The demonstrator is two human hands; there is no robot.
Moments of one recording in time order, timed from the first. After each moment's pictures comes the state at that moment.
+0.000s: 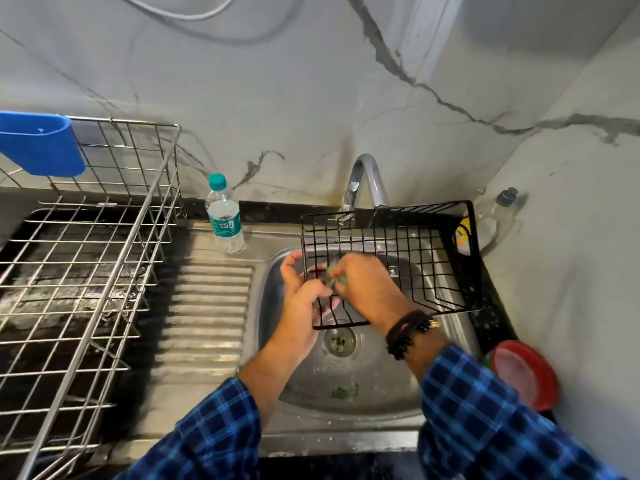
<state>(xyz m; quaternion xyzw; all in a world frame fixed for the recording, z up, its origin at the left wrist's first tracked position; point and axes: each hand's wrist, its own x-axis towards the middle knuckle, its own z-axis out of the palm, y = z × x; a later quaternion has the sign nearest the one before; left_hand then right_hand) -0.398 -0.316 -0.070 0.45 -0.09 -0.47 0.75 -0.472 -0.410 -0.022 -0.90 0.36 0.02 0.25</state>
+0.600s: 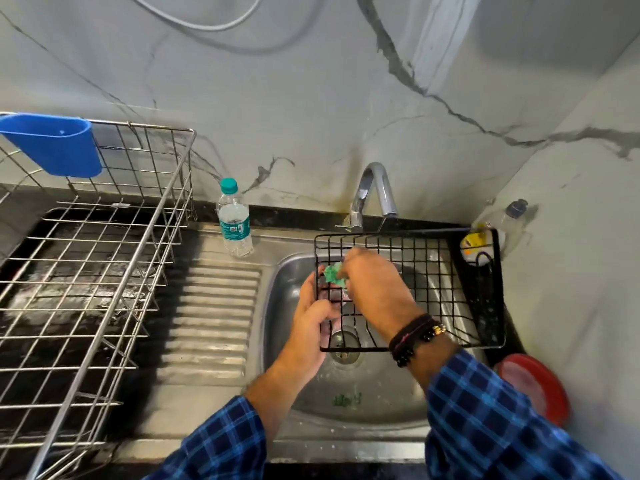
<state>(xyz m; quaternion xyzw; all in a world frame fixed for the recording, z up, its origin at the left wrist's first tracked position) -0.408 -0.303 -0.078 0.44 -0.11 -0.50 0.74 -0.467 -0.407 -0.008 -0.95 0.30 0.00 0.10</state>
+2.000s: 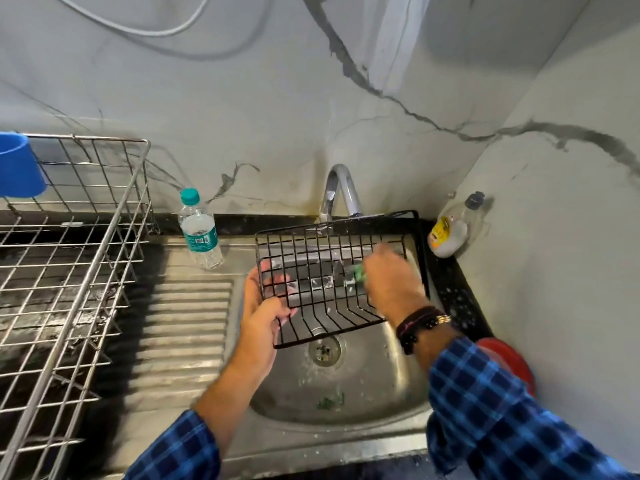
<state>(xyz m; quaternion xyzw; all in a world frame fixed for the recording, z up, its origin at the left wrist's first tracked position) -0.379 -0.294 -0.078 0.49 -0.13 -0.42 0.75 -0.506 -0.443 -0.002 -0.90 0.44 0.06 0.02</state>
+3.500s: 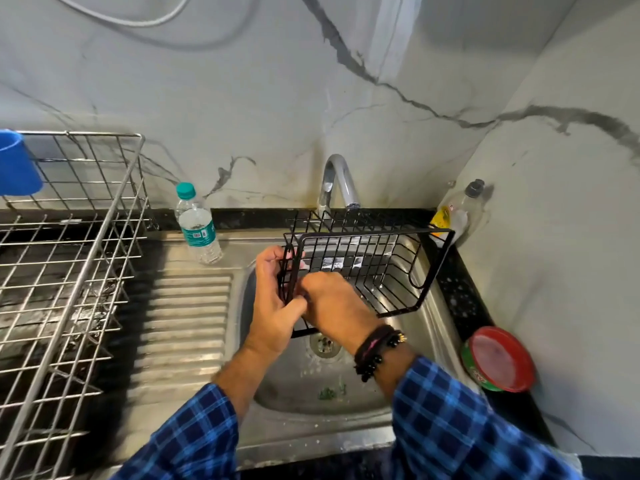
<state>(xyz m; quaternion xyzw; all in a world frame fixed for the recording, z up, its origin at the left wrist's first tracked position) -0.389 -0.307 -0.066 0.55 -0.36 -0.30 0.69 -0.469 -0.380 -0.014 -0.90 0.37 0.05 0.24</state>
